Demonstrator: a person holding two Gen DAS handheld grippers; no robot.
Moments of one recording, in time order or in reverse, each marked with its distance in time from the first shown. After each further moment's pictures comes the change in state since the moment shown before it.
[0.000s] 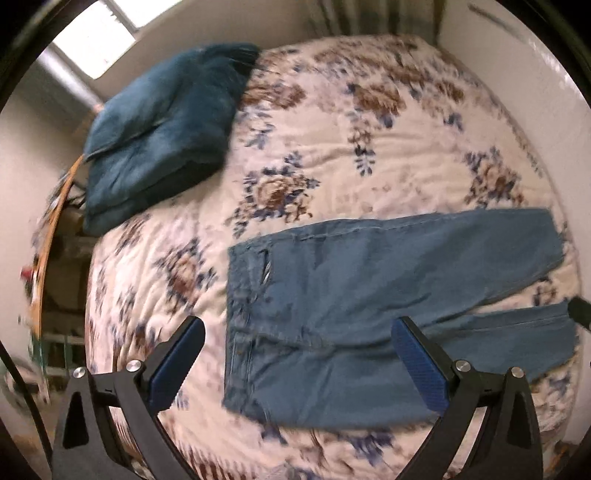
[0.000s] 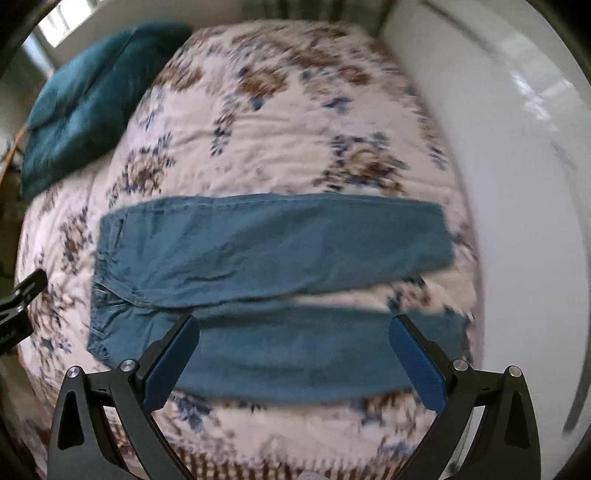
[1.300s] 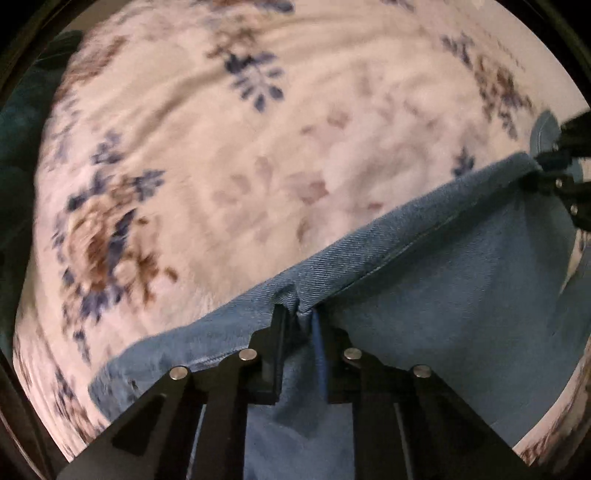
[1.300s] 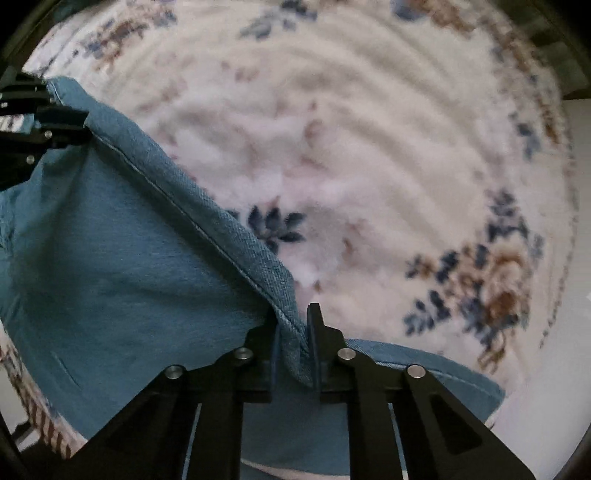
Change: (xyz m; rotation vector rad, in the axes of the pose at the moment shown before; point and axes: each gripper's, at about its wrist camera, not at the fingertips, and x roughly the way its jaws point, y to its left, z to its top) left arm 0.231 -0.035 0.089 0.374 0.147 -0.314; right arm 0.321 0.011 0.127 -0.569 0.219 -0.005
